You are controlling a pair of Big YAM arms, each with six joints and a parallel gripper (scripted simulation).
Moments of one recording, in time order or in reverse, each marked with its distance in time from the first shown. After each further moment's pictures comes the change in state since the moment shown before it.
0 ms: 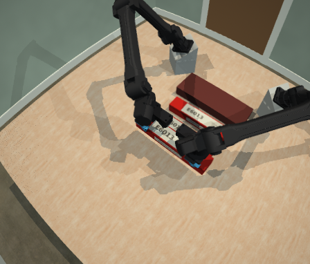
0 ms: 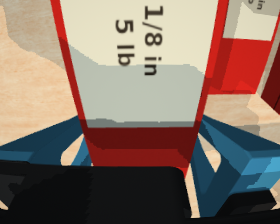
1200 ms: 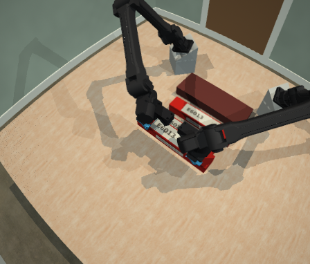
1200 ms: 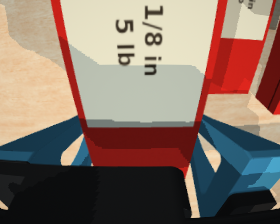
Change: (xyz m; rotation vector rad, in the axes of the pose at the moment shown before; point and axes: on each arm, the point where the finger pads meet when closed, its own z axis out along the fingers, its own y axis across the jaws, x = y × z) left arm 0.000 -0.010 -0.002 -0.003 -0.001 -0.002; right arm 0.000 0.010 -0.002 0.003 -0.003 -0.001
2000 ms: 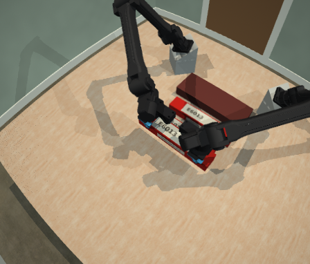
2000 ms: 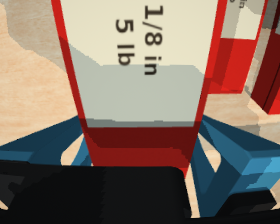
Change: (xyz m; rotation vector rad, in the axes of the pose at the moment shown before) left arm 0.000 -0.009 0.000 0.000 0.000 0.001; right arm 0.000 0.010 0.000 -0.001 0.000 0.003
